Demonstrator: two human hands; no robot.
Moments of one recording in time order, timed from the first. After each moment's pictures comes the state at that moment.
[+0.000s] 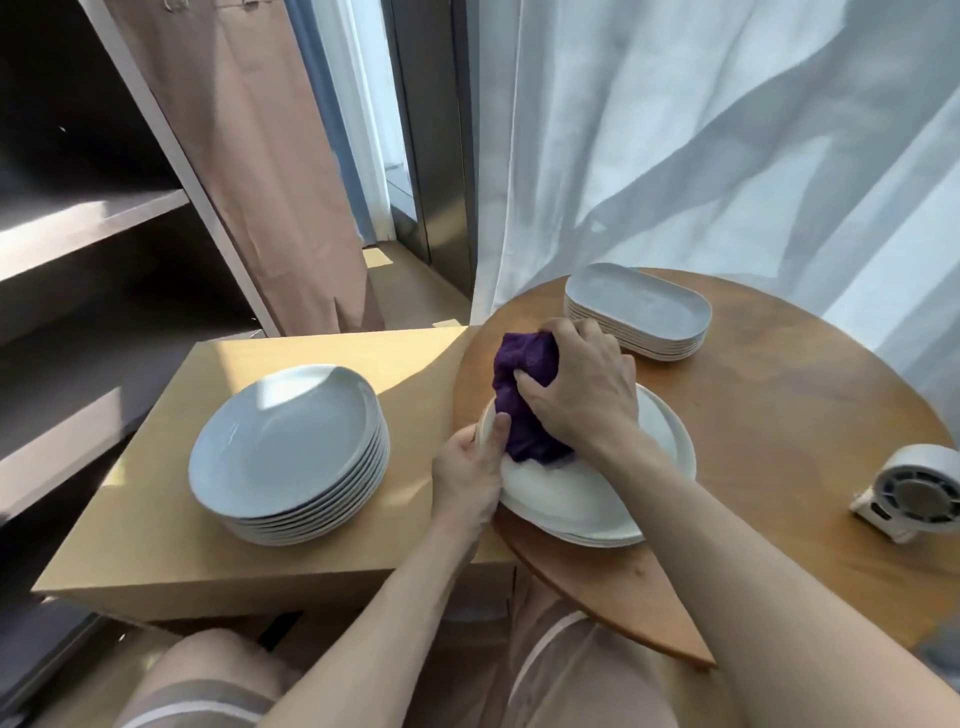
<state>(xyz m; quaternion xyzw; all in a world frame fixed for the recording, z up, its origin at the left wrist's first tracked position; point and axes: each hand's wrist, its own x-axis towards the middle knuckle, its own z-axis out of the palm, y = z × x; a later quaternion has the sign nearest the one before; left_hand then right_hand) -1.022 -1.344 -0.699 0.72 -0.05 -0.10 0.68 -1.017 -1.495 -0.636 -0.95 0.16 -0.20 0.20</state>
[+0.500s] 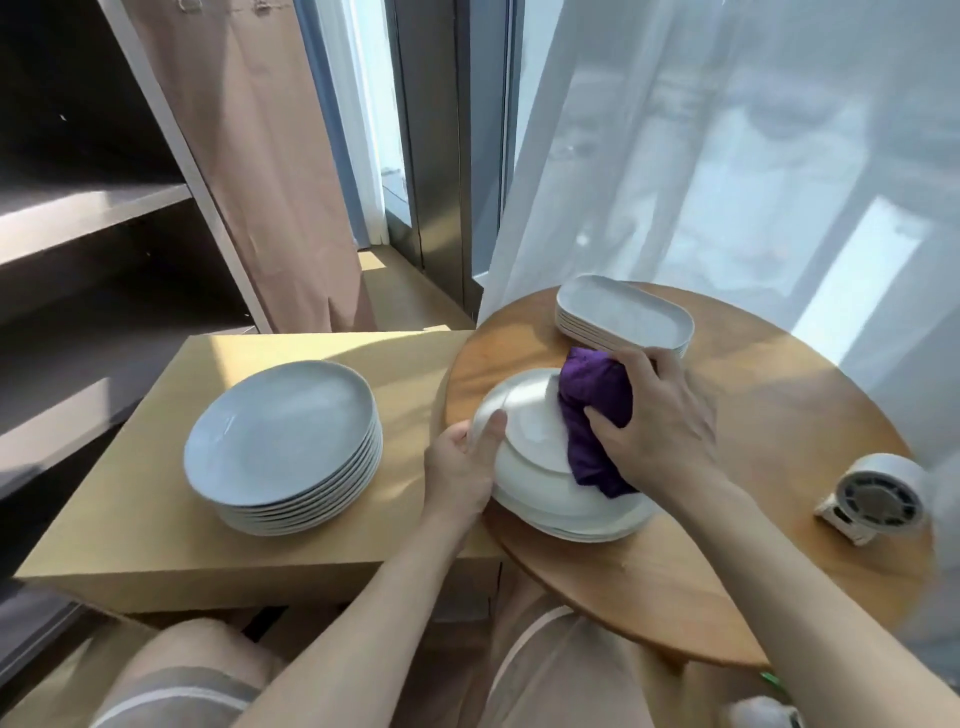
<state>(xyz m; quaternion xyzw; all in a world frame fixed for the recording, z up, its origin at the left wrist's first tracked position) -1.014 -1.346 -0.704 0.73 -0.06 -0.08 0.68 -1.090 -1.533 -0.620 -0.95 0.20 -0.19 0.16</state>
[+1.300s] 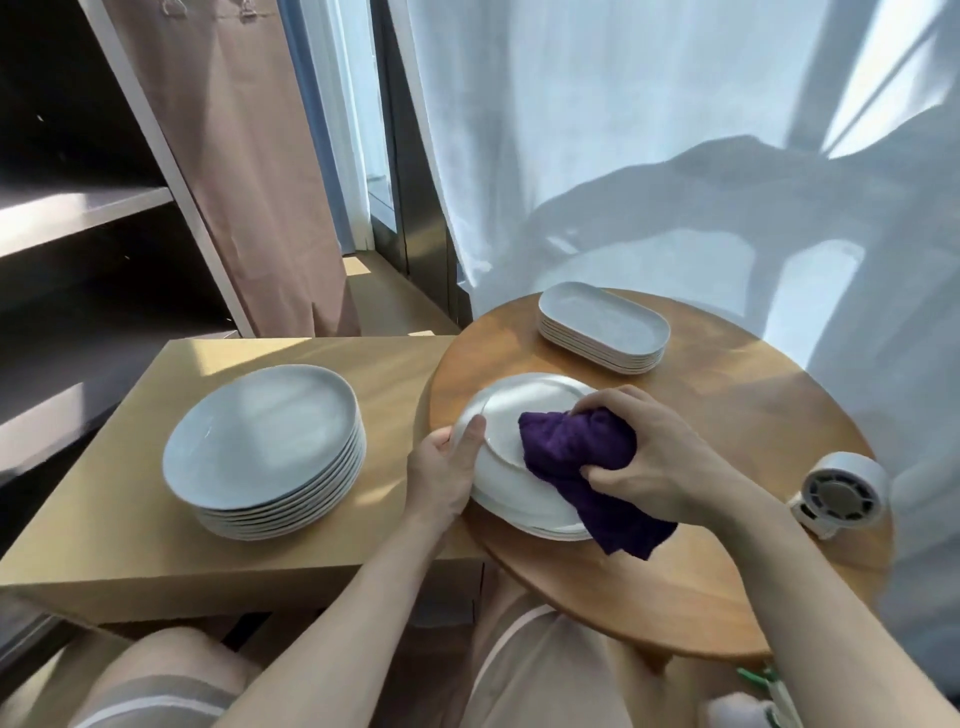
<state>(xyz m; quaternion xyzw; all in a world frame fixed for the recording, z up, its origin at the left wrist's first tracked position) -1.009 -1.344 -0.709 0.72 -0.06 -0.10 0.68 -1.124 -1.551 -0.600 -0.94 0.07 -0.01 0.33</state>
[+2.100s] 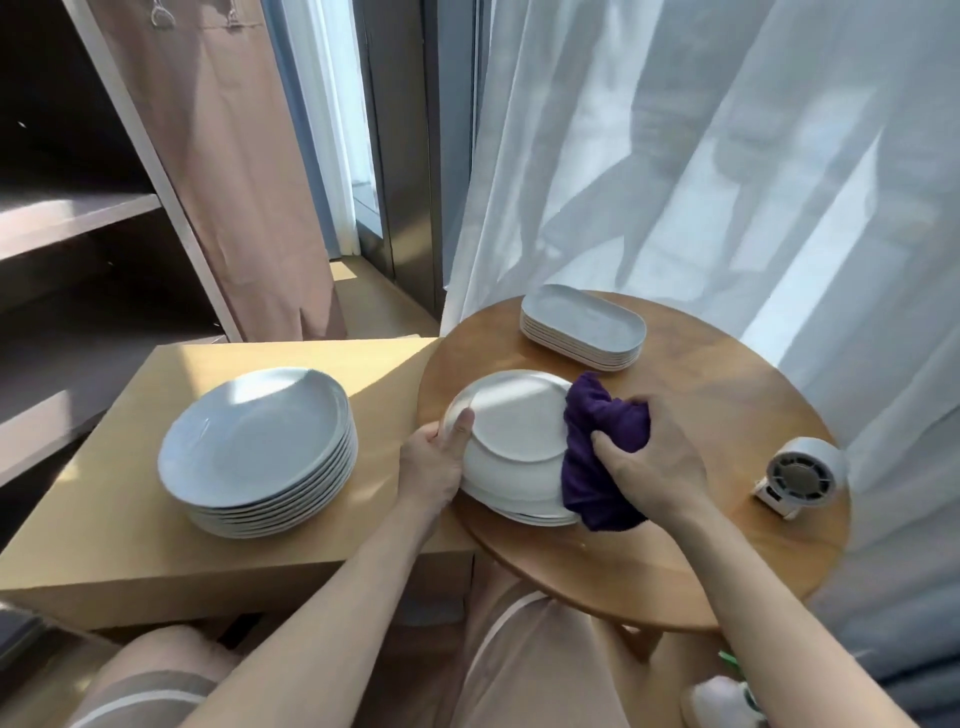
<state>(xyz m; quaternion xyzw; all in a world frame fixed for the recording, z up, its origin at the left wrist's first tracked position) -1.013 -1.343 -0.690 0.74 -0.04 -0.11 0.66 -1.135 -1.556 -0.648 -0.86 0.30 -0.18 0.38</state>
